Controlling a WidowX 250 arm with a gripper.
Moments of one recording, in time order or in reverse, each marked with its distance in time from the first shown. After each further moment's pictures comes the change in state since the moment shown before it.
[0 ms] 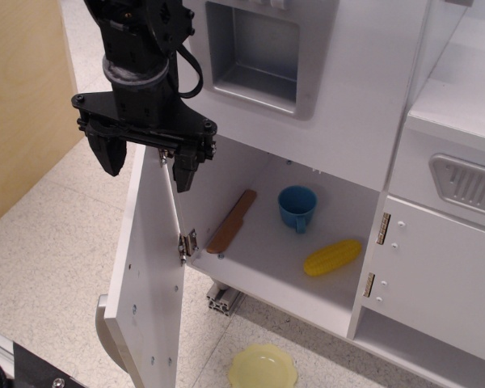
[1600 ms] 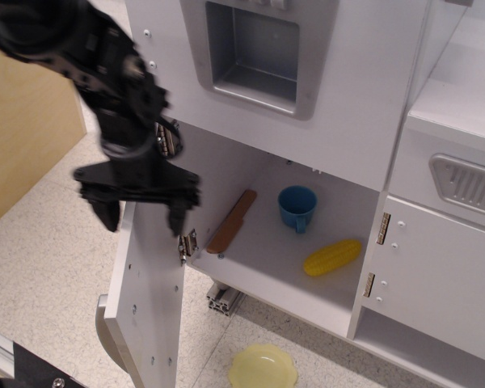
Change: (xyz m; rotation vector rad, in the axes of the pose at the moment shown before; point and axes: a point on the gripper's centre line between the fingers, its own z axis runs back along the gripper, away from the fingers) arm -0.008 0.001 -0.073 -0.036 0.035 0.140
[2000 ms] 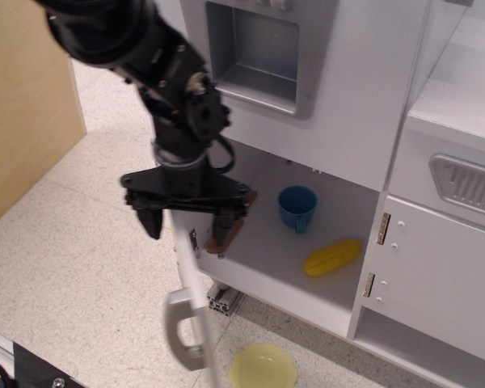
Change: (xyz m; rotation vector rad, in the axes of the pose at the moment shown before) arm -0.004 -0.034 0.003 -0.004 0.005 0.003
